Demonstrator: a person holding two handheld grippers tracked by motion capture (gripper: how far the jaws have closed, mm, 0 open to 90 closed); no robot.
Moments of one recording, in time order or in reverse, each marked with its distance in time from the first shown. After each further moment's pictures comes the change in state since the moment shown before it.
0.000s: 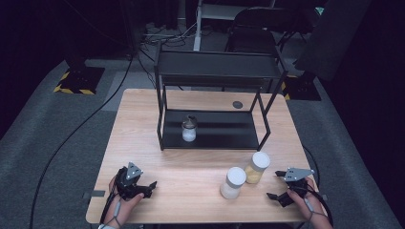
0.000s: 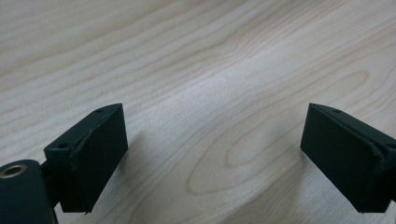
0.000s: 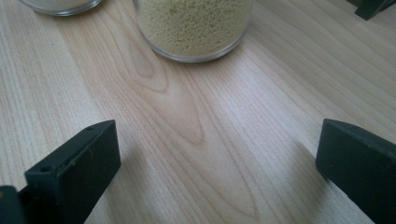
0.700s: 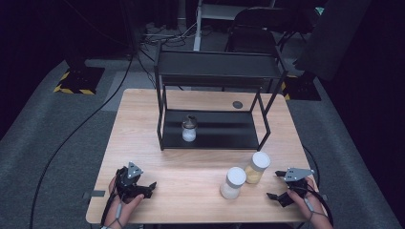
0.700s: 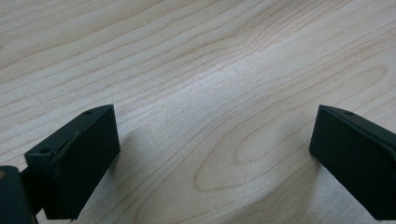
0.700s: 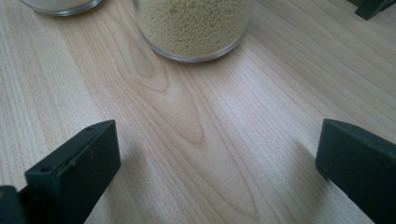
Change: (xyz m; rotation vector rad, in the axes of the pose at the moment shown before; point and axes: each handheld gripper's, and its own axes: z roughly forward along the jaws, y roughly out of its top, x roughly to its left) left arm -0.002 0.003 0.002 0.016 0.018 -0.013; right arm 0.000 0.000 0.000 0.001 0.000 -0.001
